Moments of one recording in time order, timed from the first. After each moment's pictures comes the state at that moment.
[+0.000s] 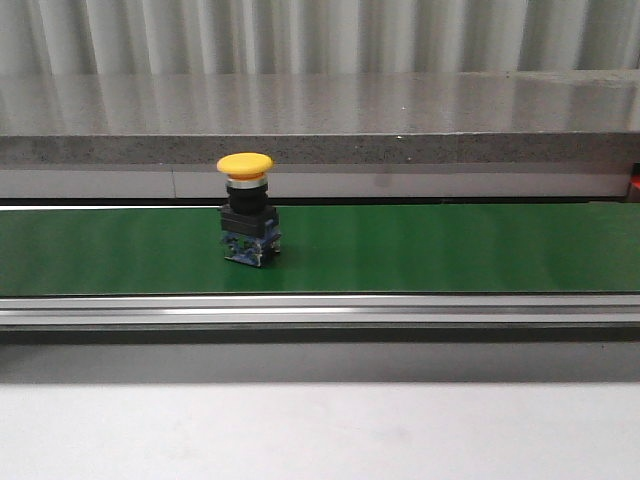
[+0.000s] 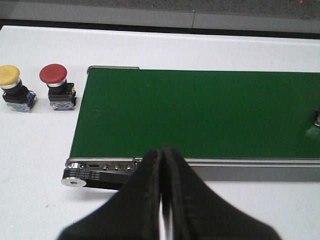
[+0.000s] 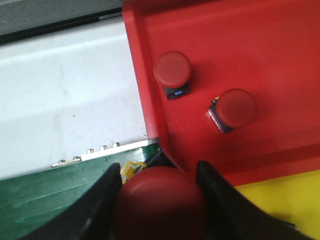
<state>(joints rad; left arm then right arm) -0.03 0.52 -0.59 -0.09 0.69 0.00 -0.40 1.66 -1.52 0.18 0.95 -0.11</state>
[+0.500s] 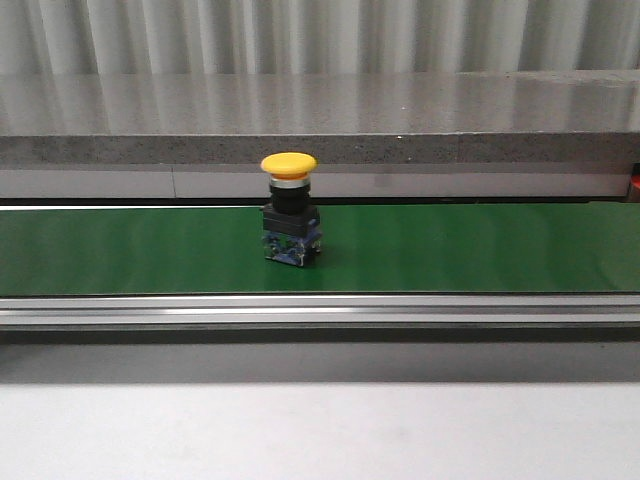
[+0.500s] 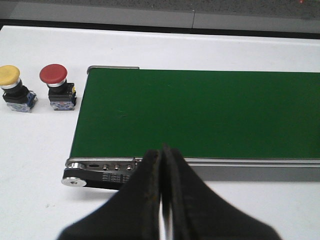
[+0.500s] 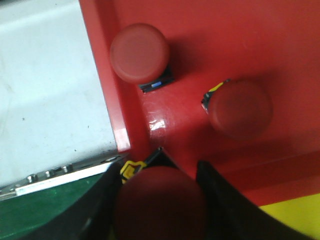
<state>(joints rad) -0.03 0.52 -0.59 -0.09 0.69 0.00 -0.43 1.87 -1.52 0.18 0.88 -0.11</state>
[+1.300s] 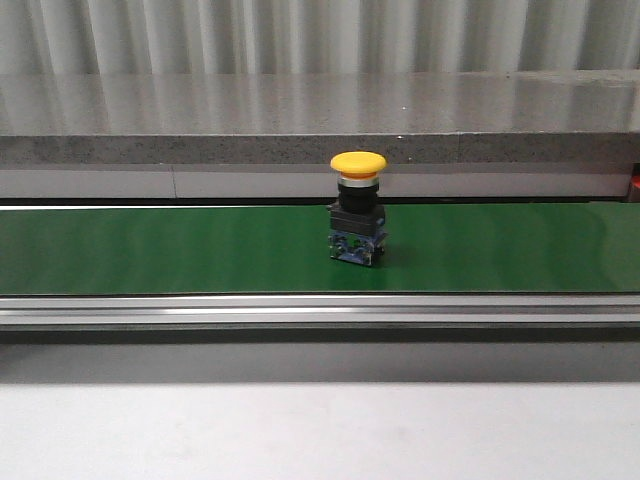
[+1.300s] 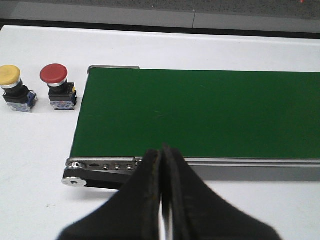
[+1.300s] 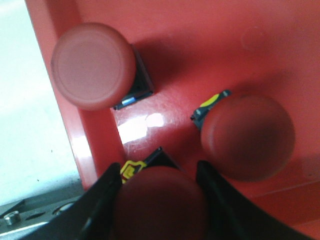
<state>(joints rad) -0.03 0.52 -0.59 -0.09 0.69 0.00 -0.45 1.97 -1.52 0.18 0.80 -0.11</state>
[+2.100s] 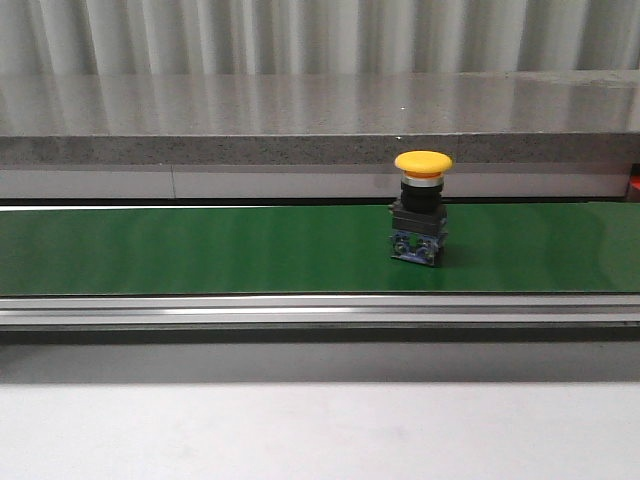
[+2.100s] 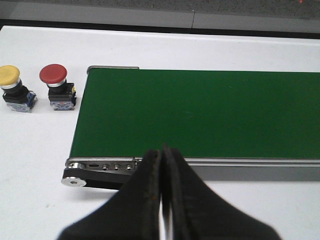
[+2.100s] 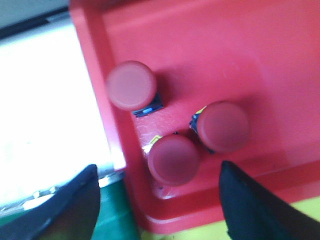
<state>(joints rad) -0.03 0.52 -0.59 -0.09 0.69 0.00 -0.45 1.78 -1.52 0.19 0.85 -0.11</state>
